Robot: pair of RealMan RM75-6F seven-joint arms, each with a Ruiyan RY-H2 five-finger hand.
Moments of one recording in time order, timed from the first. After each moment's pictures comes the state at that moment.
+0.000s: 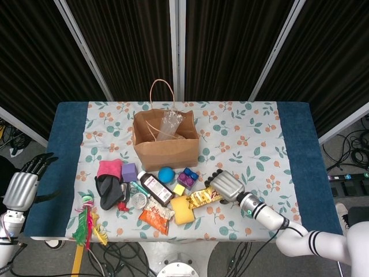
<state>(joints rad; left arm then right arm) -0.21 -1.32 -0.03 -1.17 1.58 1.50 -0.35 0.77 -1.51 -0.01 -1.38 -1.48 0.80 -0.18</state>
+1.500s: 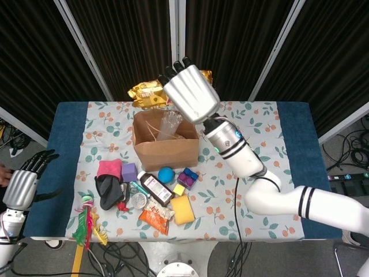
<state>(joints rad) -0.22 -1.28 -0.05 -1.24 1.59 1.53 -0.38 1.25 -1.23 0.51 -1.63 -0.97 0.98 -0.96</state>
